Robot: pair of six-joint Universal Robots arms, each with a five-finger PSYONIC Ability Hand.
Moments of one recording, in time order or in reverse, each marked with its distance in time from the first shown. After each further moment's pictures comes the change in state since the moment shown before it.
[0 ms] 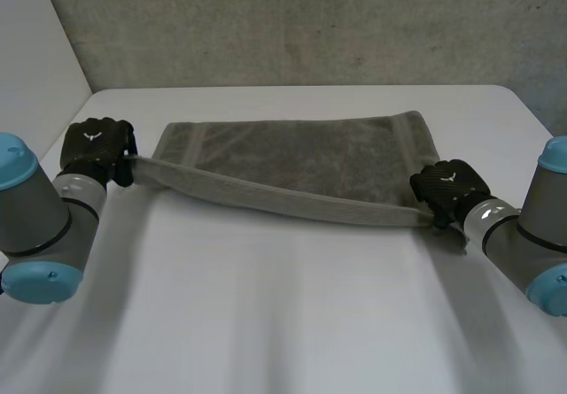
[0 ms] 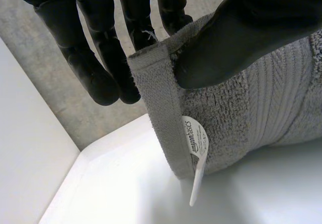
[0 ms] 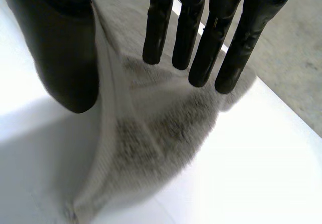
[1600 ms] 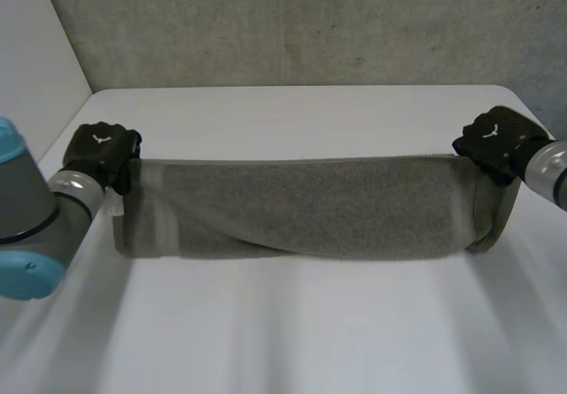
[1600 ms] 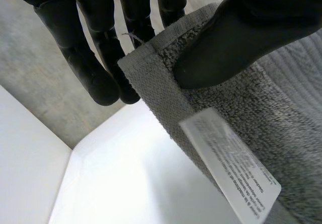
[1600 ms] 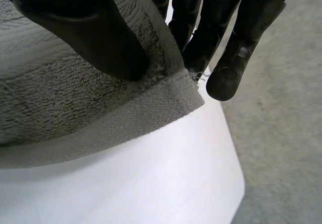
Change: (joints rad) left arm 0.015 0.002 0.064 -0.174 0.079 0.186; right arm -0.140 -0.122 -0.215 0.346 -0.138 -0.498; left_hand 0.004 0.000 0.001 0.000 0.000; right_hand 0.663 0.642 0.659 0.662 0.686
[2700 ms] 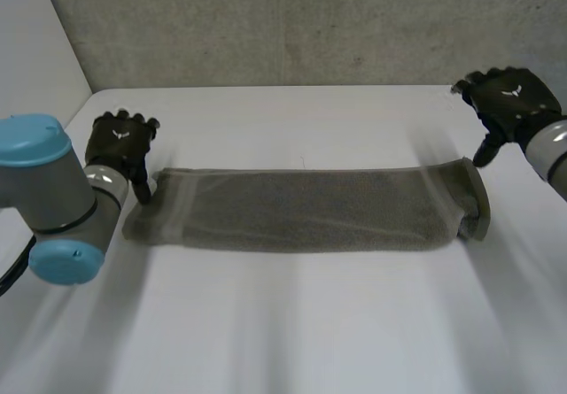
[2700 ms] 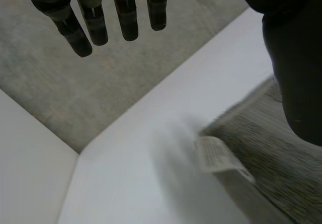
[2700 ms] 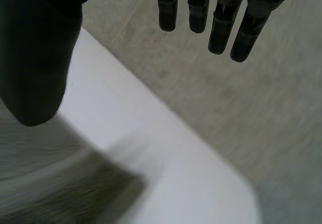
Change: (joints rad) left arm -0.081 -0.115 0.119 0.025 -0.113 0.029; right arm 0.011 -0.045 0.050 -0.269 0.043 0.581; left_hand -1.241 -1.260 -1.301 -1.253 -1.311; right_hand -1.111 -1.081 -1.095 -1.088 -1.113
